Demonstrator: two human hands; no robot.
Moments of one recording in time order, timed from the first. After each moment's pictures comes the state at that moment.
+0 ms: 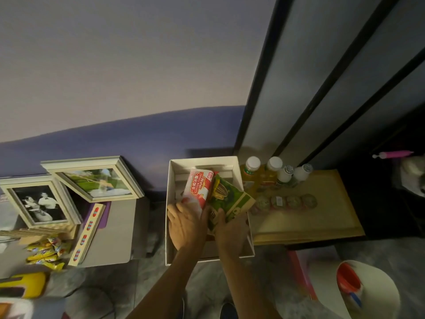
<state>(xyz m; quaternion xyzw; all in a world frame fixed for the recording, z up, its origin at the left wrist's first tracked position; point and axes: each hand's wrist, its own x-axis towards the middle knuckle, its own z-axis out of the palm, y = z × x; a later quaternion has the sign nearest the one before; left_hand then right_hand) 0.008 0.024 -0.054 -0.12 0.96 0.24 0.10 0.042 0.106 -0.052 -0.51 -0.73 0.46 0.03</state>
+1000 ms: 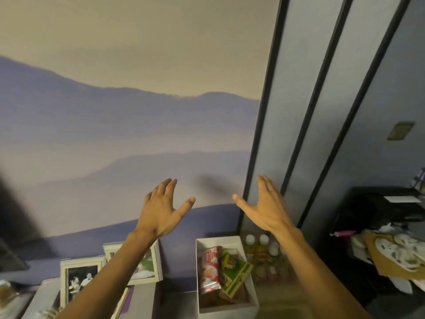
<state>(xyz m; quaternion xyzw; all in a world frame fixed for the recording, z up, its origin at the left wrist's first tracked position) -0.042 -0.144 0.342 0.21 0.94 0.24 -0.10 0.061 0.142 0.372 -0.16 -0.95 0.21 0.15</state>
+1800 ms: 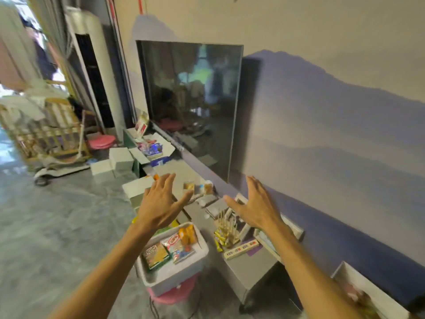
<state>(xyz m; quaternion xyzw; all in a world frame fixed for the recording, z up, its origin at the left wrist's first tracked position) 0.323 -0.446 0.335 -0.30 0.92 0.15 -0.19 0.144 -0.224 0.354 0.36 -0.90 0.25 -0.04</state>
